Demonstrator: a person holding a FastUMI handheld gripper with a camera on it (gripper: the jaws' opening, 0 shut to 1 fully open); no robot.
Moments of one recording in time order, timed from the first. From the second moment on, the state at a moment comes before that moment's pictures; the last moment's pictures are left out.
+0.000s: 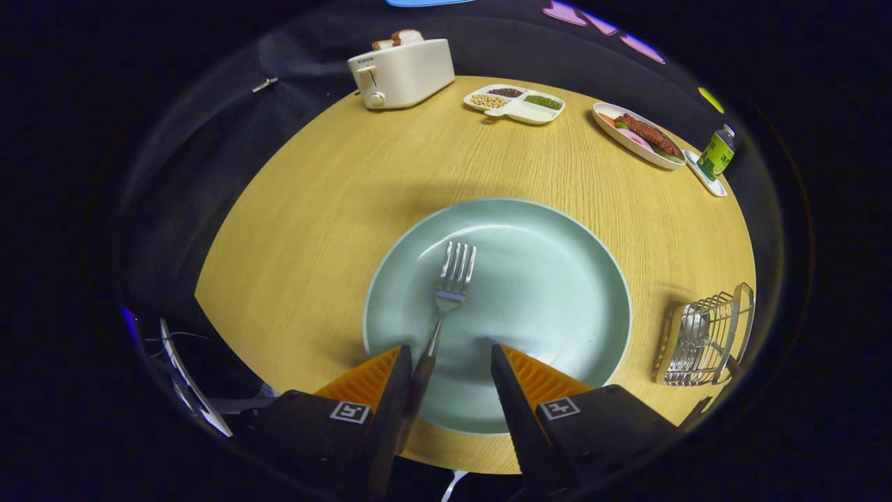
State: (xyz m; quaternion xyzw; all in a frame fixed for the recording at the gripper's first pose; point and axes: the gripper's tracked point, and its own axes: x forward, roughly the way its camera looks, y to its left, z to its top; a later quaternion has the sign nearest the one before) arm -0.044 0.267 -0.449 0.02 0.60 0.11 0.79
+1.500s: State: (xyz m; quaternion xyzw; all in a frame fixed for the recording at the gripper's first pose) arm -0.069 0.090 -0.296 -0.01 0.57 0.19 0.80
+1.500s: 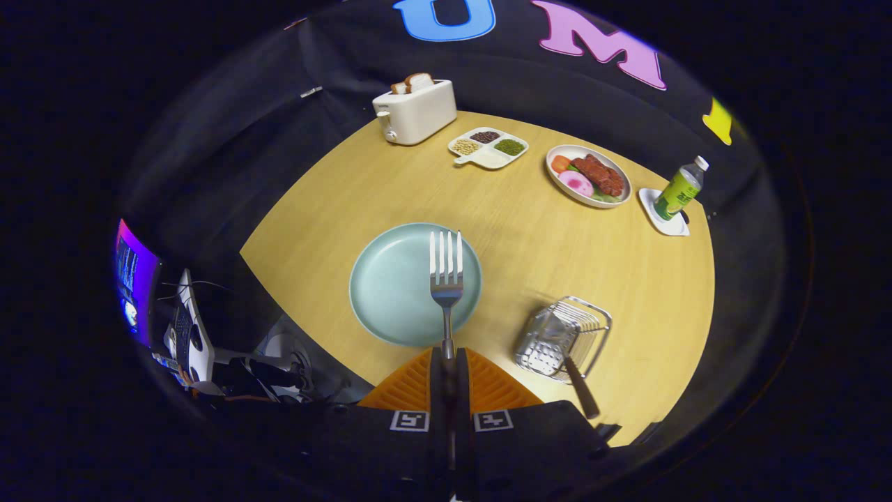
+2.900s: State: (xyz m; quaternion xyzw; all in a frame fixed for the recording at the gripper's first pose) arm -0.083 -0.026 -0.332 -0.13 0.79 0.20 0.57
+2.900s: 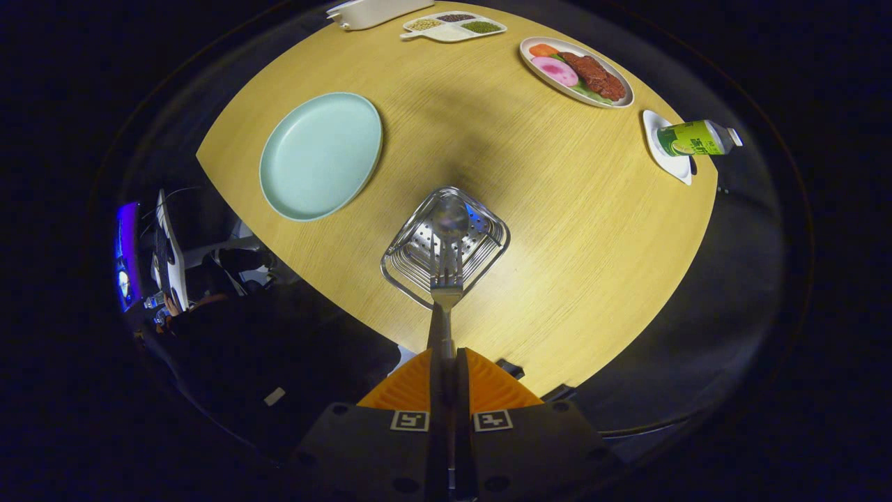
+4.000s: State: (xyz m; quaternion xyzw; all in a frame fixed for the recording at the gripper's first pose) arm -0.024 -0.013 -0.290 -0.01 0.61 0.12 0.79
